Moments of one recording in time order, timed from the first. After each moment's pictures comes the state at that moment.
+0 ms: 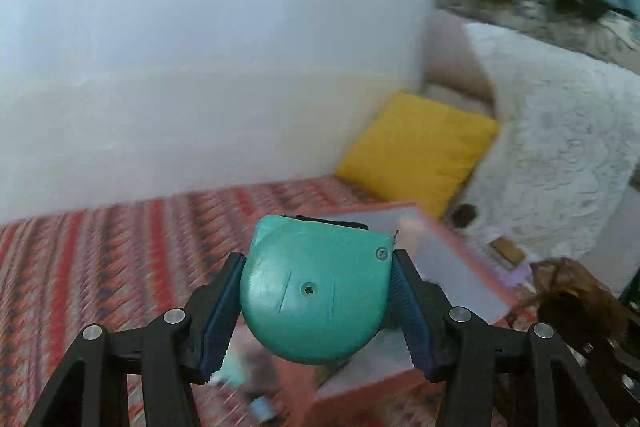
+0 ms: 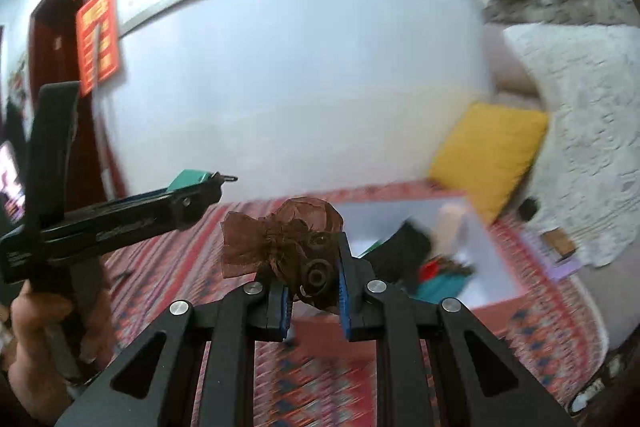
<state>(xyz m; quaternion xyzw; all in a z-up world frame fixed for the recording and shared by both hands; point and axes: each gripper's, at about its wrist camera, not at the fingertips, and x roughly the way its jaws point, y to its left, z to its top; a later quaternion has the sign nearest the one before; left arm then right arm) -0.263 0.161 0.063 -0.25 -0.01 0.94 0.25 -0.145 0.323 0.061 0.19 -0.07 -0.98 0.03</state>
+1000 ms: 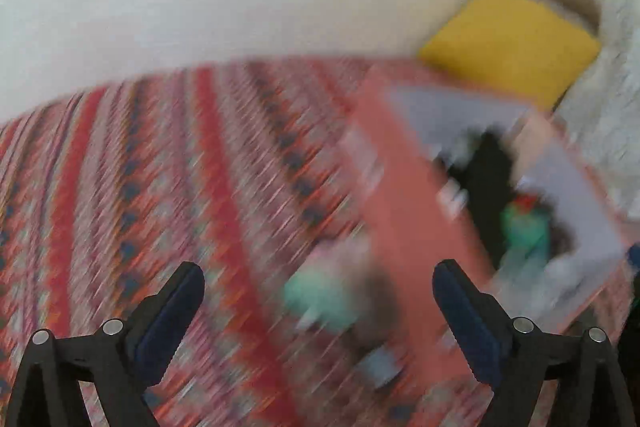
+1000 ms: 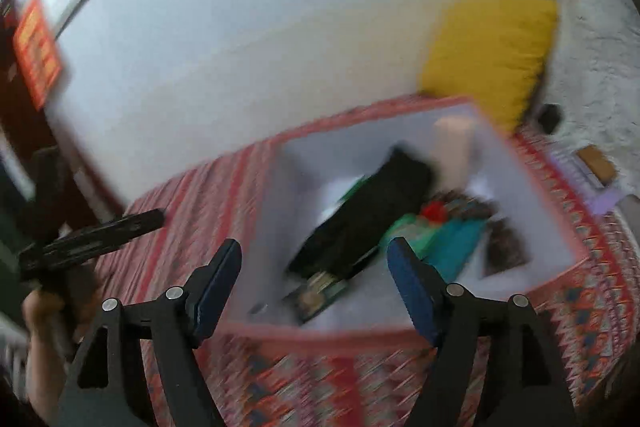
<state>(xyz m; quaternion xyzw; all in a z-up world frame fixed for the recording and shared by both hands) -0.356 0.079 -0.090 -0.43 0.00 0.89 0.15 -0.261 0.349 -0.050 0.35 -0.12 -0.93 0.07</state>
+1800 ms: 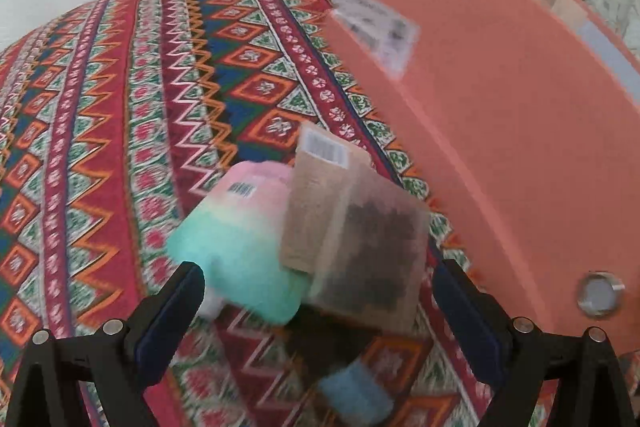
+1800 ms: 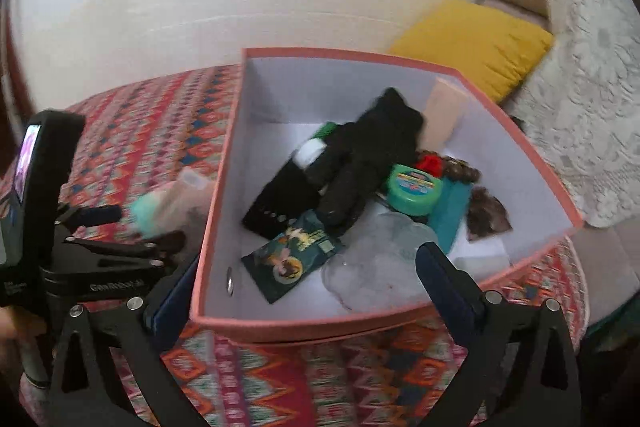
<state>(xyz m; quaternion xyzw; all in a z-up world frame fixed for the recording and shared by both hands) -0.402 0.179 -0.207 -0.49 0.04 0.85 0.17 -0.294 0.321 -0.128 0.40 0.01 -0.91 -0.09</state>
